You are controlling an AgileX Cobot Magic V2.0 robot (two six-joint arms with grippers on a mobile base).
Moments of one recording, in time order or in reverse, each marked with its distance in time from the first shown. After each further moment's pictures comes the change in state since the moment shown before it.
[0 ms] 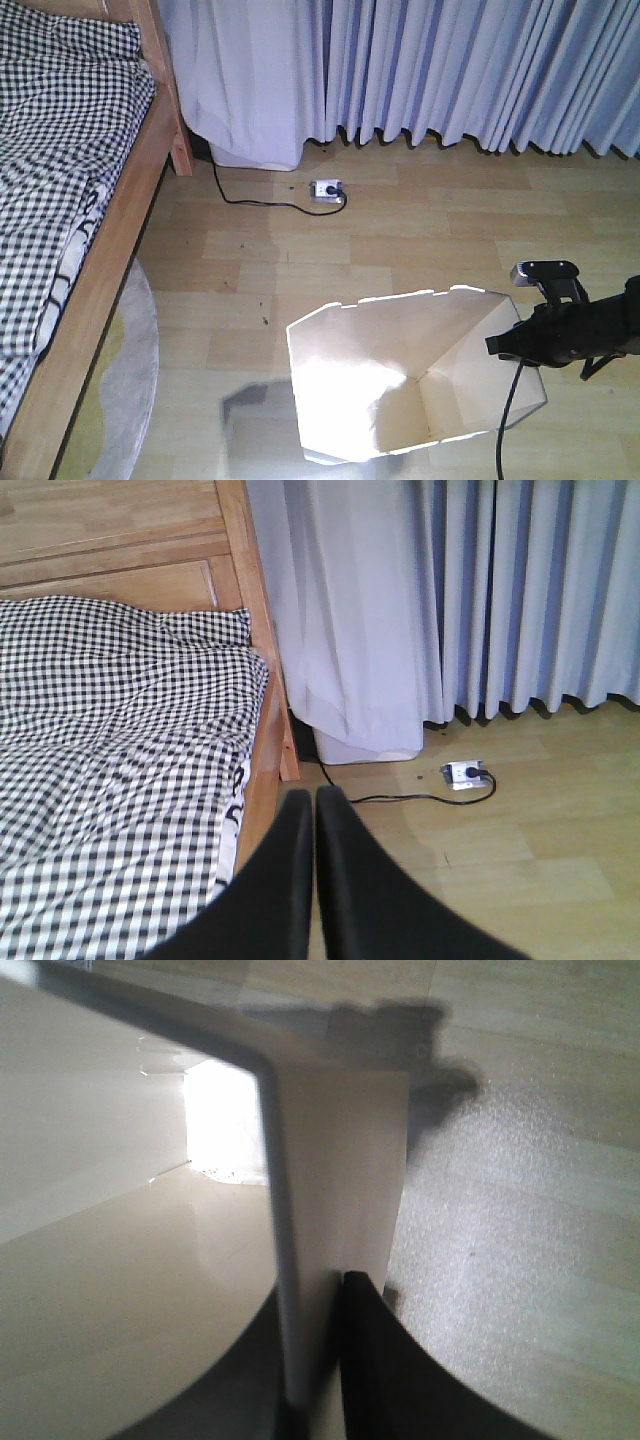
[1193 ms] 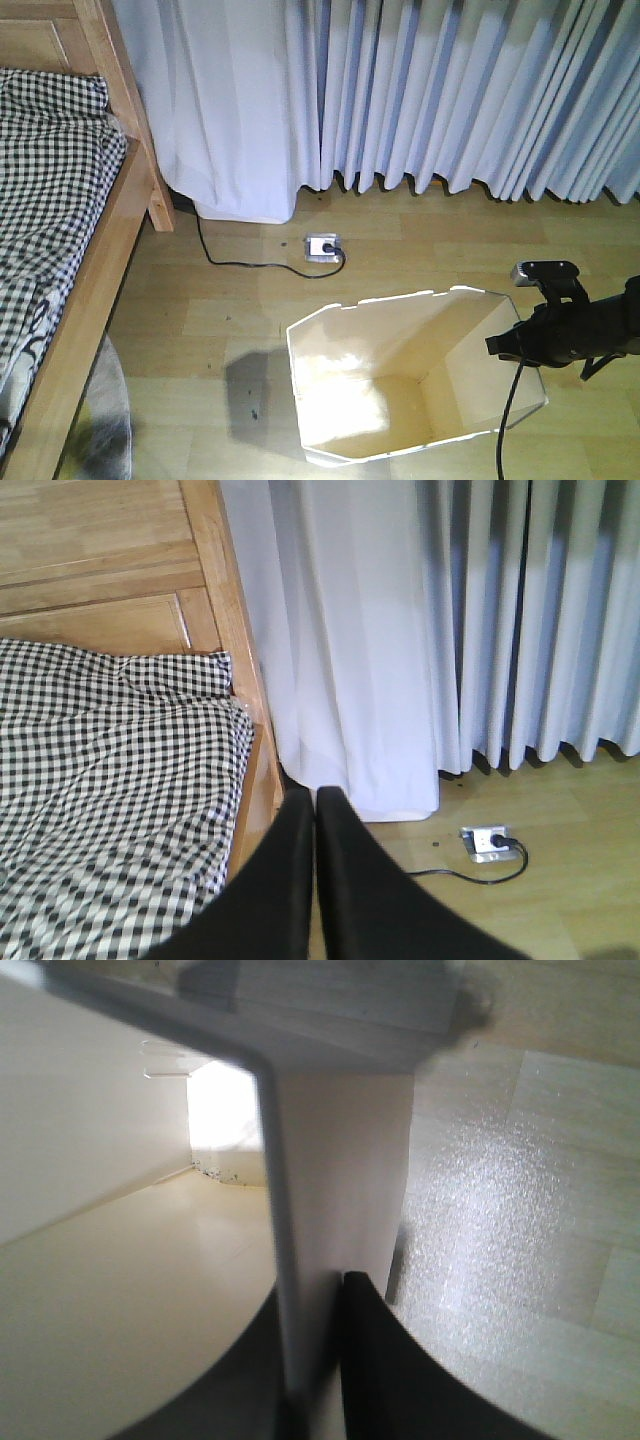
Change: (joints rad) left arm 0.000 0.000 0.000 0.000 0.000 0.000; right arm 0.000 0.000 0.000 0.000 0.001 0.000
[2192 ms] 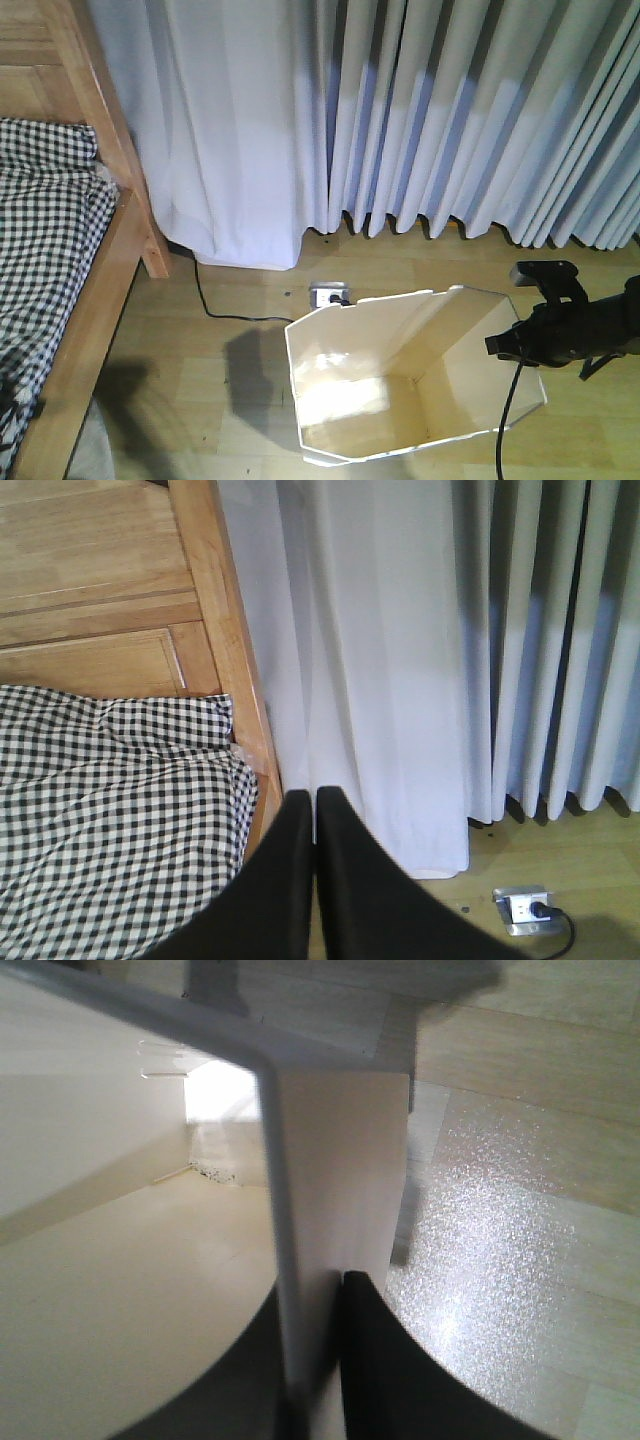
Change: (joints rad) left arm 0.000 0.000 0.000 0.000 0.000 0.000; right arm 0.000 0.000 0.000 0.000 0.007 0.000
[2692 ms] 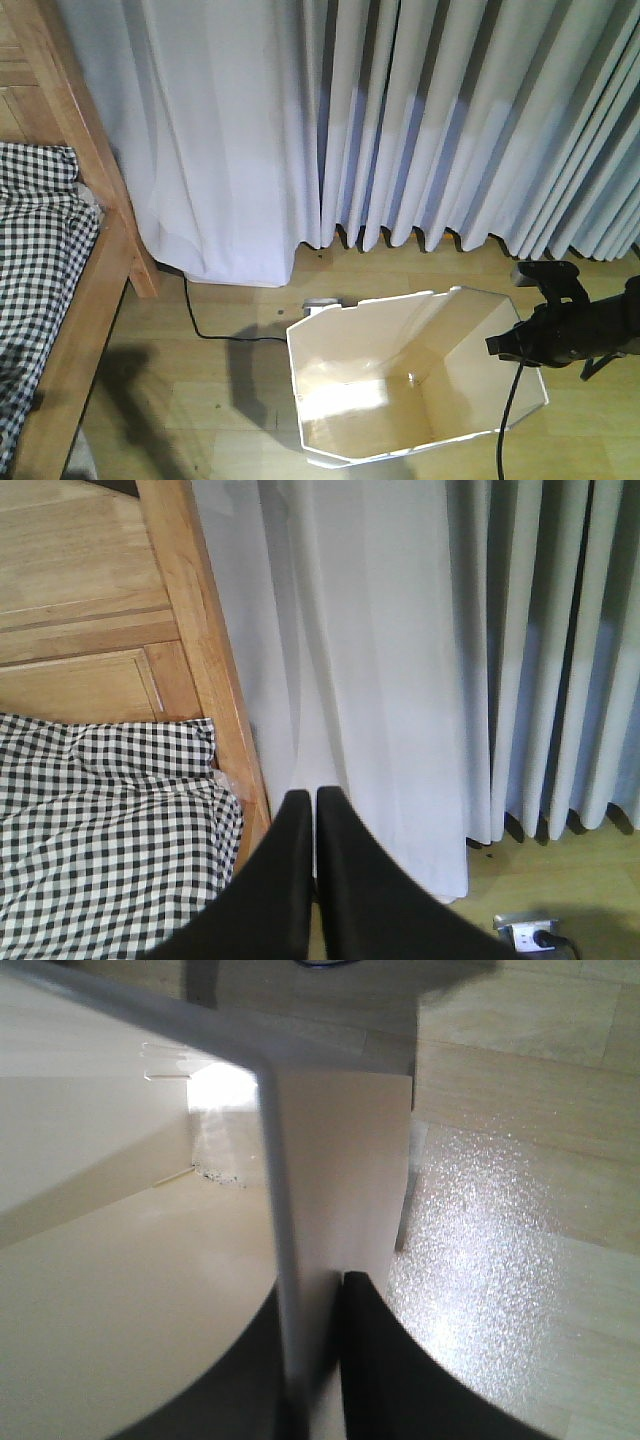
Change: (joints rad) left arm 0.000 0.000 0.000 0.000 0.000 0.000; right arm 0.000 0.000 0.000 0.000 -0.008 0.000
